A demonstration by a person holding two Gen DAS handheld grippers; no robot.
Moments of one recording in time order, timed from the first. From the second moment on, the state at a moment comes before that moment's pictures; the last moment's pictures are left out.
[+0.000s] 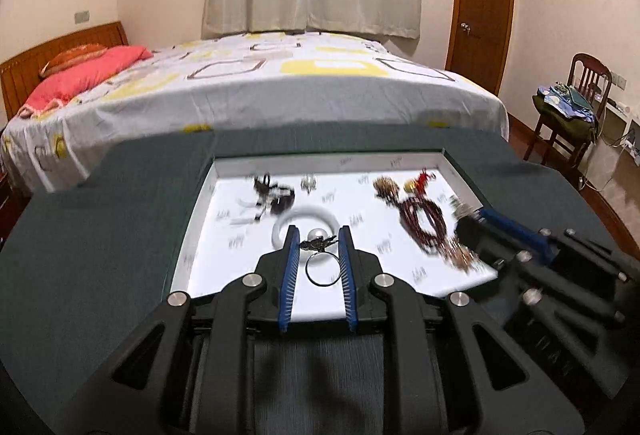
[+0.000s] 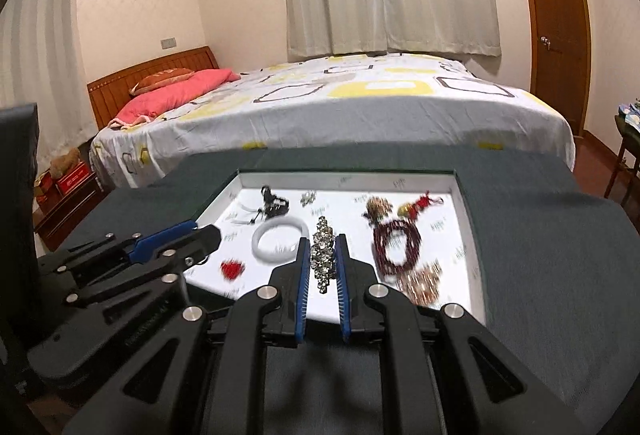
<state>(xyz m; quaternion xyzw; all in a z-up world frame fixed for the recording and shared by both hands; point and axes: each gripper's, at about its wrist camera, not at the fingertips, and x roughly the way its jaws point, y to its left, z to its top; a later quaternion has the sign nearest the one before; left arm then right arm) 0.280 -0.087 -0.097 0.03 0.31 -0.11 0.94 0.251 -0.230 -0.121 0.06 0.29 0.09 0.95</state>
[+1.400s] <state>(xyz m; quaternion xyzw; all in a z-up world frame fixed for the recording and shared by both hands) 0.270 -0.059 -0.095 0.02 0.34 -0.05 0.94 0.236 -0.244 -0.127 0.06 0.35 0.04 0.94</state>
